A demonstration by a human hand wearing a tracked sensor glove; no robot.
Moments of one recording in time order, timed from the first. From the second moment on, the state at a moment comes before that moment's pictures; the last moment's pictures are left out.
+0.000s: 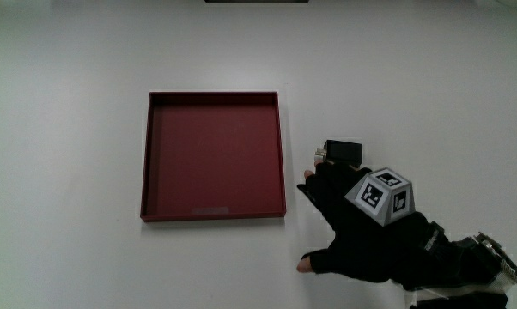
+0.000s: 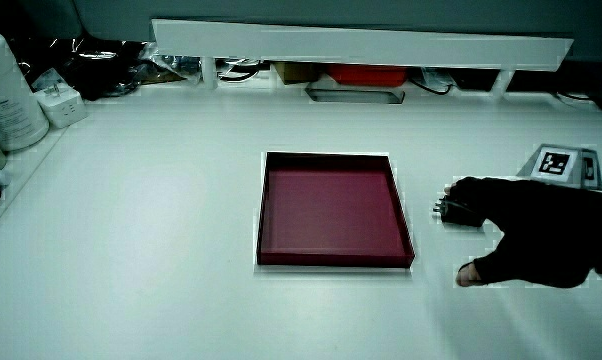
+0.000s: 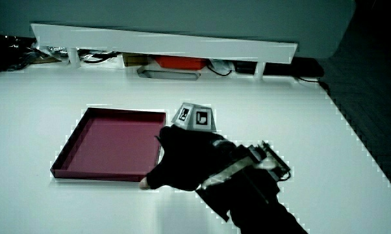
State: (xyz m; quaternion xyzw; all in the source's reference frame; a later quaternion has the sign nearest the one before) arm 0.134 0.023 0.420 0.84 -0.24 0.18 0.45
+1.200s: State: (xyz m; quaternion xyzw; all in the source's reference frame) arm 0.189 -0.060 0.510 0.86 -0.06 0.20 0.46
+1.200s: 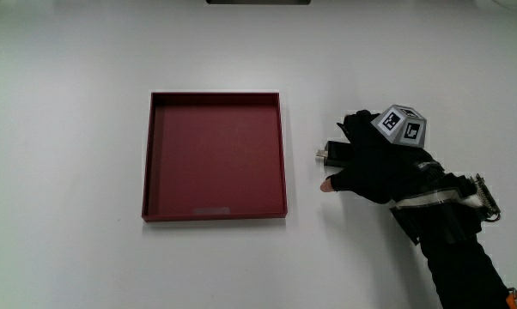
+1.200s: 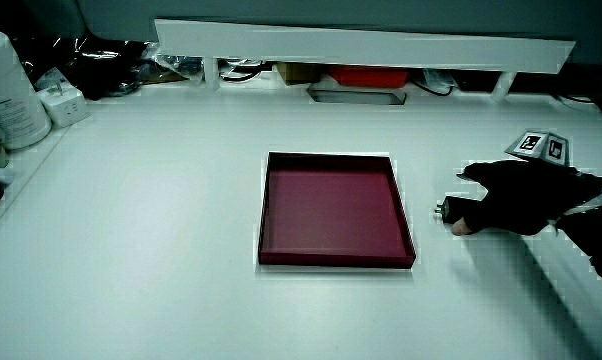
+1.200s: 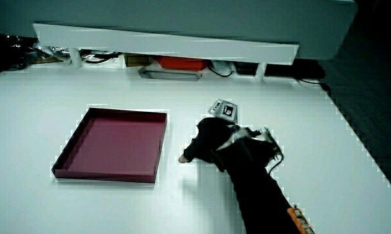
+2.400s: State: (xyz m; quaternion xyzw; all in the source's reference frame) arm 0.195 -0.058 0.537 0.90 -0.04 0.17 0.39
